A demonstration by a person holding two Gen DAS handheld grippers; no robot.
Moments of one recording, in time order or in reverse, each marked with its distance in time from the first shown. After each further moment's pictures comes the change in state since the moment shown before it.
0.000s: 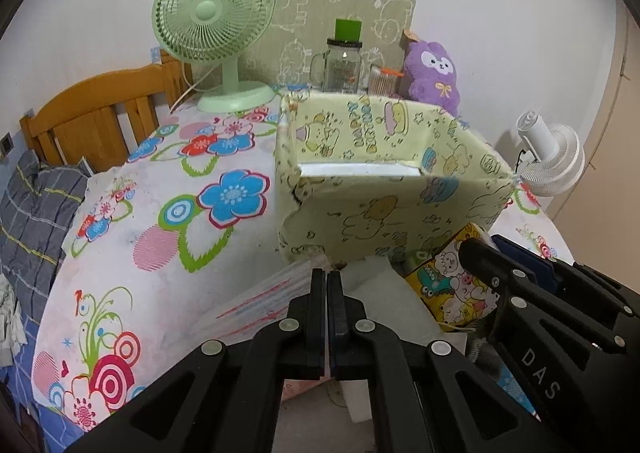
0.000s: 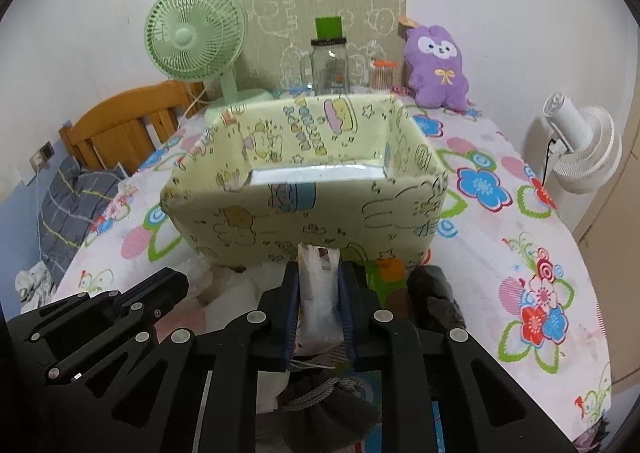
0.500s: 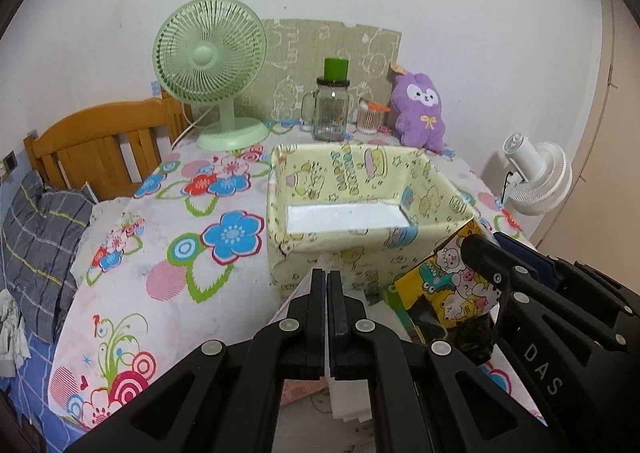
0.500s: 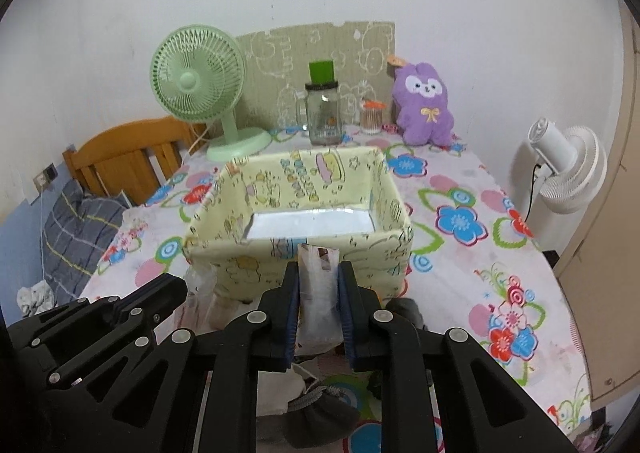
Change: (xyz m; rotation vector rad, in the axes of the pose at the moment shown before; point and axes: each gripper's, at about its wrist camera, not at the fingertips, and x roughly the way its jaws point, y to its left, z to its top) left arm -0.037 -0.012 0.019 0.016 -0.091 -0.009; right arm -0.043 -0.004 0.019 0.008 -0.110 -0.012
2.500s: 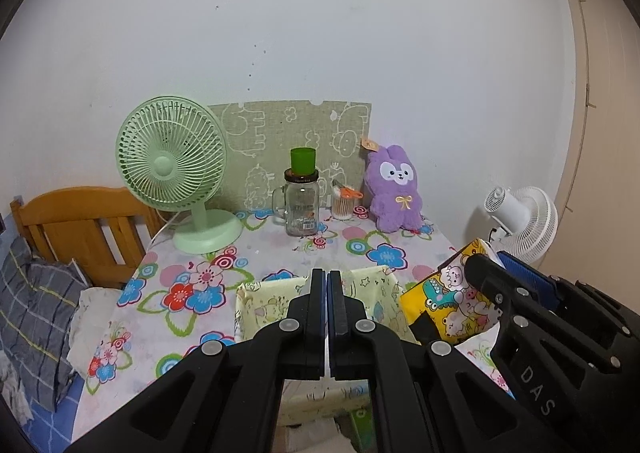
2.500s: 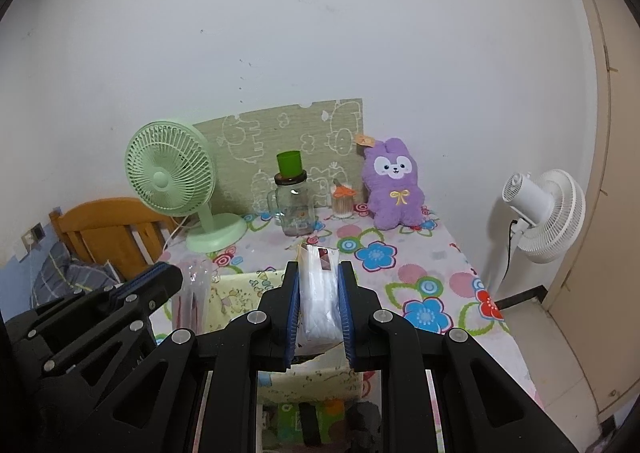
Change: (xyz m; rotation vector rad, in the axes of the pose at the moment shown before) left arm -0.002 -0.032 0.095 0.076 -0.196 -0.046; right arm -0.016 -0.034 0.081 0.059 -0.194 -0.060
